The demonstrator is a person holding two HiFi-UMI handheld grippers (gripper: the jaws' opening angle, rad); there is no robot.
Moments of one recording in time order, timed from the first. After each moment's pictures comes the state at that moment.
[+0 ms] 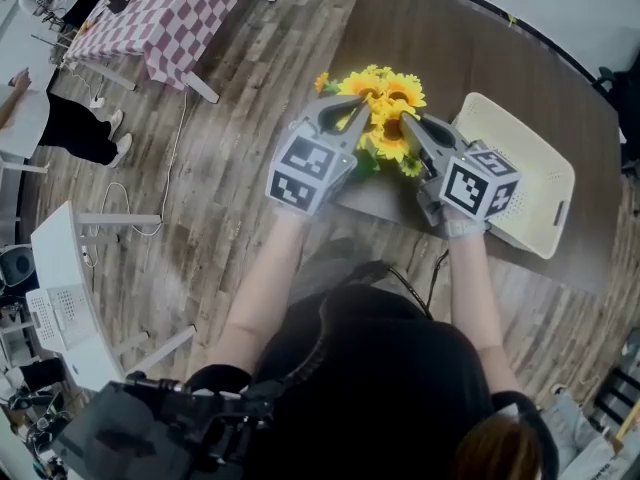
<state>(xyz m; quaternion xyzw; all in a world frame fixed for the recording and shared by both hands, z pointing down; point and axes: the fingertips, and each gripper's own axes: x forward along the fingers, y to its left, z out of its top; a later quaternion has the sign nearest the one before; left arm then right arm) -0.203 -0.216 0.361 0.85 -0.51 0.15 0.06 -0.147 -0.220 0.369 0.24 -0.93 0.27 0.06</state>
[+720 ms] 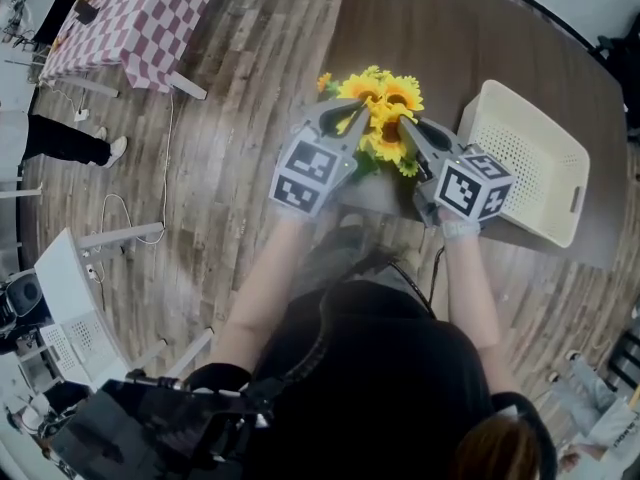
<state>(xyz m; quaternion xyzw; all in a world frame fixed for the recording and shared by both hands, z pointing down) -0.227 -0.227 0.421 0.87 -0.46 0.17 0.09 -0.171 -0.224 0.430 0.30 -0.90 0.31 0.07</state>
